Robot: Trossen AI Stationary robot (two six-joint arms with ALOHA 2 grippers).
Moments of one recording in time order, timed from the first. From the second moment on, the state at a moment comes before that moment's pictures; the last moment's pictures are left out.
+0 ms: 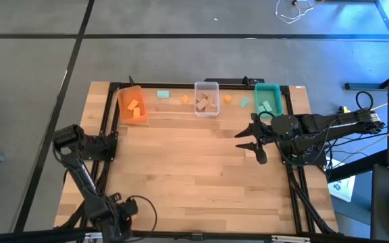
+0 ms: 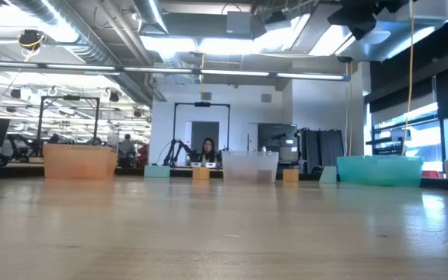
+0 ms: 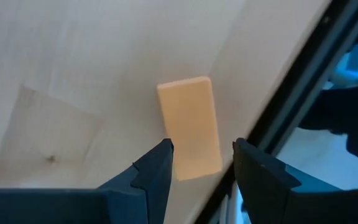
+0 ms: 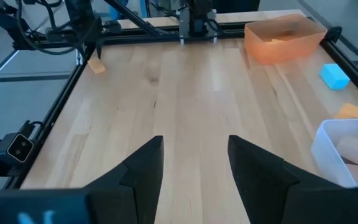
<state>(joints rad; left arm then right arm) -1.11 1.77 1.12 -0.65 -0.09 -1.63 0.16 0.87 0.80 -0.38 0.09 0.13</state>
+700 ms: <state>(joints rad) -1.11 1.82 1.12 -0.66 -0.13 -1.65 0.16 0.87 0.80 -0.37 0.09 0.16</state>
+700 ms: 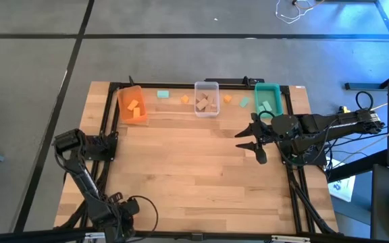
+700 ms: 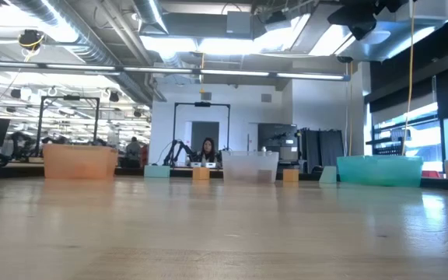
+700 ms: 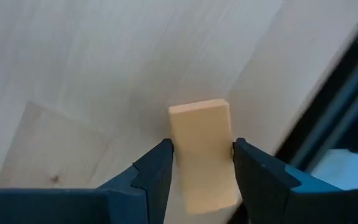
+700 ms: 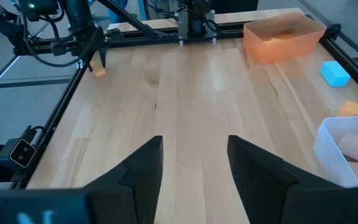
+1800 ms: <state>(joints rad) -0.94 1.75 1.12 -1.00 -0.31 -1.67 0.16 0.87 0.80 -0.38 0.16 0.15</state>
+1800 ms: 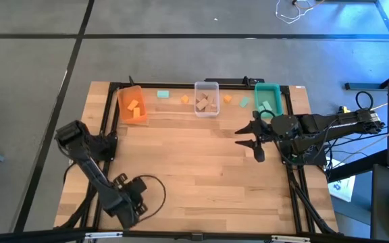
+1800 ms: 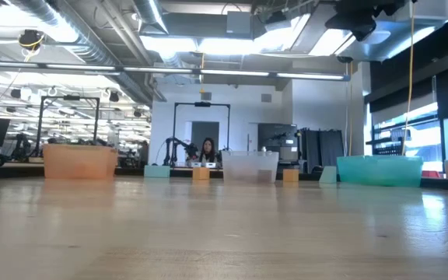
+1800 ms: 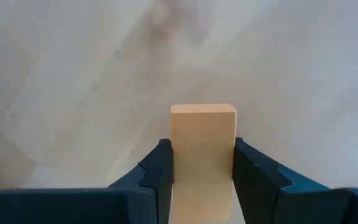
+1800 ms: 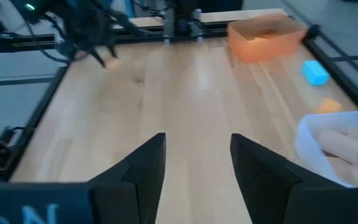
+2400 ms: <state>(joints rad) -0.39 1.31 1.12 -1.56 -0.59 -1.58 0.16 0.92 0.80 -0.39 0.35 0.17</state>
